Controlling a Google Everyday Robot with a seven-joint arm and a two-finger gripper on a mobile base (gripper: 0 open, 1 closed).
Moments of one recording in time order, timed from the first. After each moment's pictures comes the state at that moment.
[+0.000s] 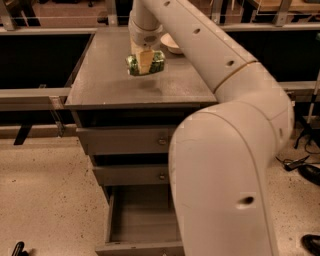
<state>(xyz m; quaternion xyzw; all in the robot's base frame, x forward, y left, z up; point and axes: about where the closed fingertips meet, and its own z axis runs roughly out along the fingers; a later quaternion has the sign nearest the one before) 0.783 0.046 0.910 -0.80 0.54 -0.12 0.23</state>
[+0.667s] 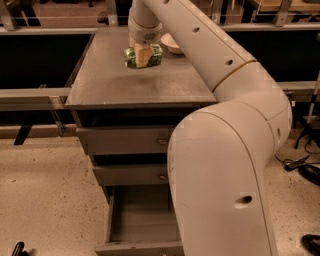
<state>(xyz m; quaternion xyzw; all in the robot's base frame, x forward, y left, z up) 0.789 0.052 0.918 -0.80 0.54 -0.13 0.23</state>
